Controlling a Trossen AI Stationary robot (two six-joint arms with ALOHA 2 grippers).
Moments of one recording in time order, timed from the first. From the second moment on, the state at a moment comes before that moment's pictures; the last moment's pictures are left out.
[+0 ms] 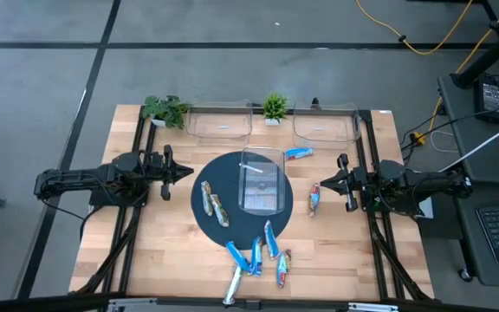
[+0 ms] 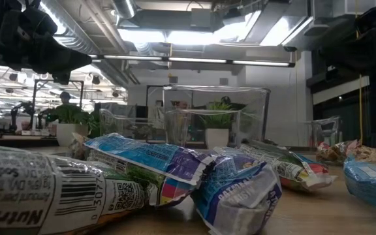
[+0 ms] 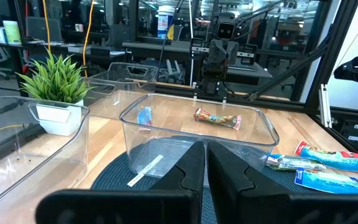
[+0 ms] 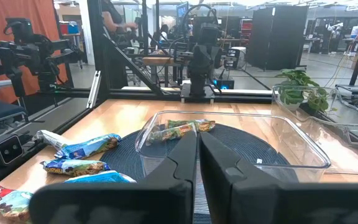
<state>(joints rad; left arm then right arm) 0.12 0.05 0.01 0.03 0.00 -0.12 0.05 0.00 0.01 0.03 -0.04 -0.01</state>
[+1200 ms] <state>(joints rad) 0.12 0.05 0.01 0.03 0.00 -0.12 0.05 0.01 0.01 0.27 0.11 0.01</state>
